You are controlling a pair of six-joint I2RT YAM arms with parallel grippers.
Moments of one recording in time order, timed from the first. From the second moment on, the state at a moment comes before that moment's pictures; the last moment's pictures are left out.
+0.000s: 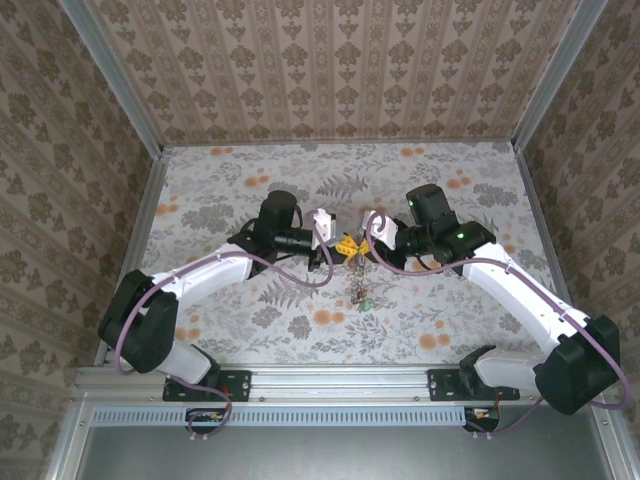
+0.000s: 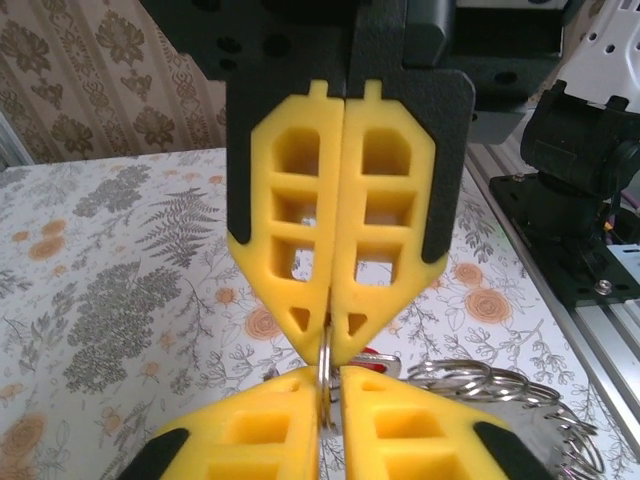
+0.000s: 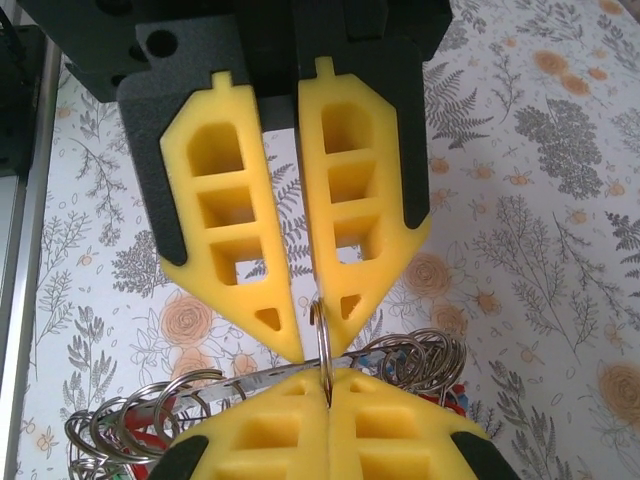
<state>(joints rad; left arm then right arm) -0.70 1.48 0.91 0.14 0.94 0.44 0.46 1.23 1.03 -0.59 -0.57 -0.64</state>
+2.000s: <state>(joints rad) -0.73 1.51 0.97 0.00 0.86 0.54 0.51 1.29 1.15 -0.77 -0.41 -0.68</state>
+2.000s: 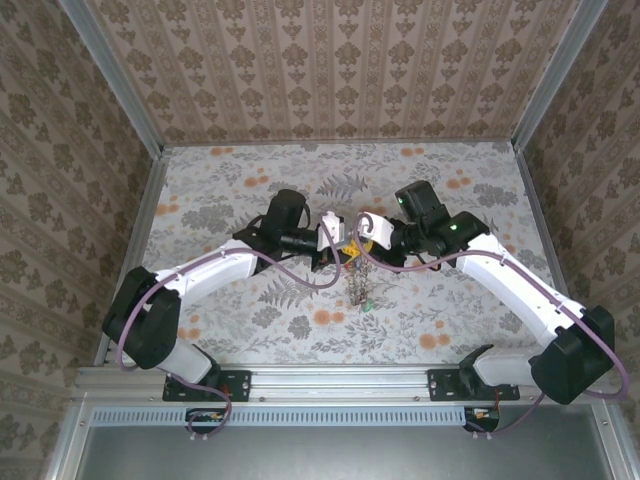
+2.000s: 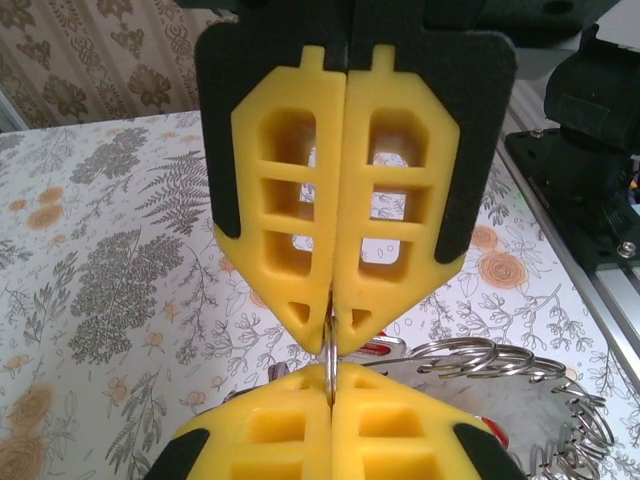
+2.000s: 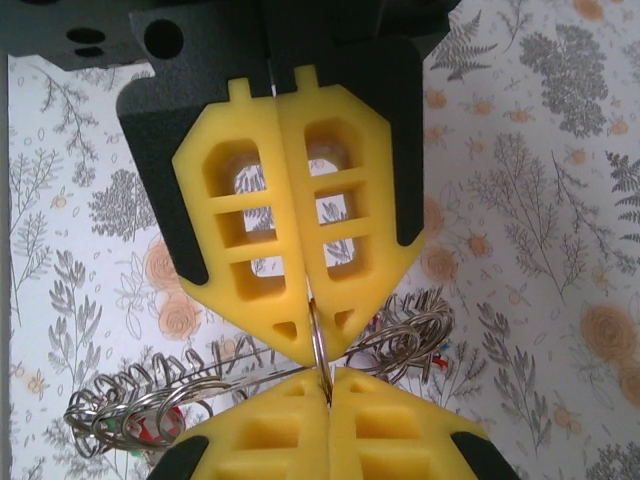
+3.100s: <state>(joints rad) -0.69 1.54 0.82 0.49 0.93 0.24 0.33 1.21 0.87 -0.28 -0.81 -0.50</state>
